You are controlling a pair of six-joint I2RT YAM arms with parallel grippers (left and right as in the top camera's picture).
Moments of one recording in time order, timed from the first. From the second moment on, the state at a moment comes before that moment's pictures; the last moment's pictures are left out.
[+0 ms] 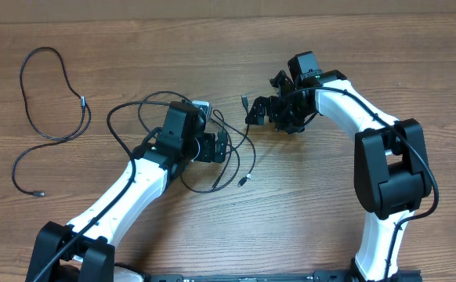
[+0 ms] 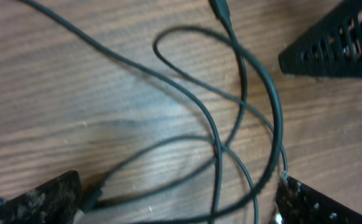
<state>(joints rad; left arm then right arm) -0.38 1.51 0.85 -0.27 0.11 -0.25 0.26 2.11 1.49 -0.74 -0.54 0.26</state>
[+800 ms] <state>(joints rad) -0.38 1.51 0.85 -0.24 0.08 -0.25 0.26 2.11 1.49 -0.74 -0.54 0.26</state>
